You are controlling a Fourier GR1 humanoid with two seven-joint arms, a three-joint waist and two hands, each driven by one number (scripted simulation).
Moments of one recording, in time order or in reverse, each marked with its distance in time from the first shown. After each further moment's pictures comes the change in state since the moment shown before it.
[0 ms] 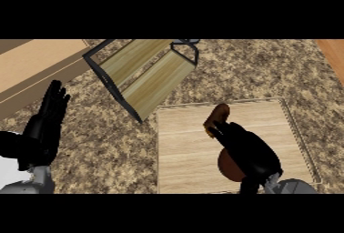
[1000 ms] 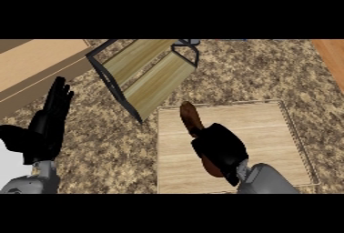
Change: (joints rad) left arm -0.037 -0.039 0.028 0.031 -0.034 -0.034 0.000; right arm -0.149 0.114 0.088 0.196 0.237 -0.073 -0.282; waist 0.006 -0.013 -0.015
